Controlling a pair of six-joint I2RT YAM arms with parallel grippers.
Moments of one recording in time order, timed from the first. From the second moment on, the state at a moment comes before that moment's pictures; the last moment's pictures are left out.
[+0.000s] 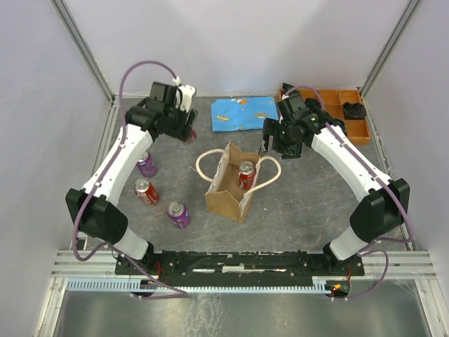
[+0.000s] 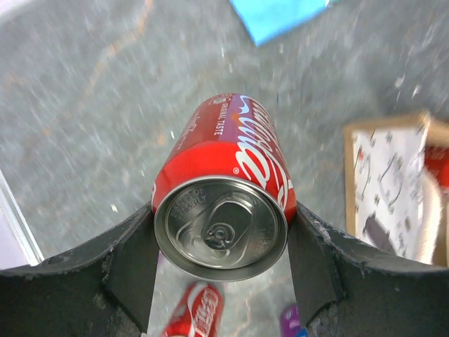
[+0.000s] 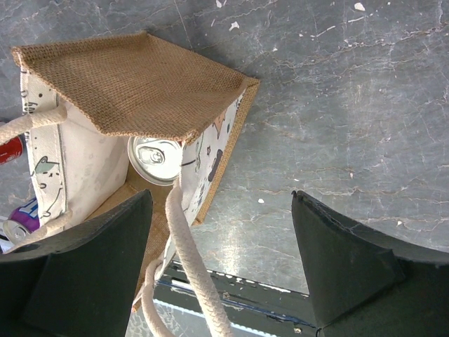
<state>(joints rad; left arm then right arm) -0.34 1.56 1.61 -0.86 -0.03 0.16 0.44 1.59 1.52 -0.96 -0.07 0.56</state>
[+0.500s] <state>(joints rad) -0.55 1.65 1.89 -0.90 0.28 0.14 0.44 1.55 1.46 -0.94 -0.07 0.58</state>
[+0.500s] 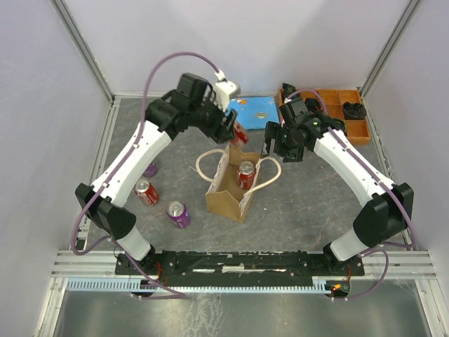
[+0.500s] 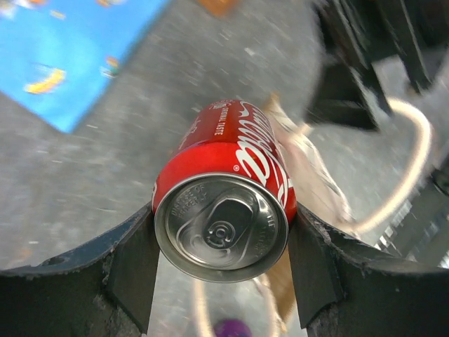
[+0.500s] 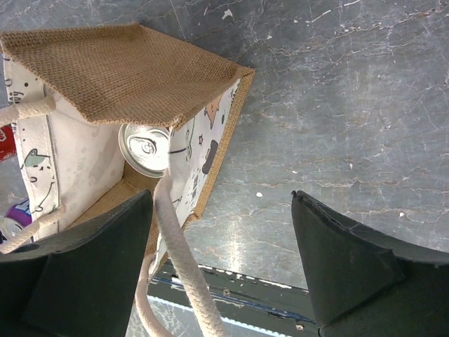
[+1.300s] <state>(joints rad) -0.65 1.63 1.61 -0.99 0.26 0.31 0.44 1.54 1.45 -0.94 -0.05 0.59</state>
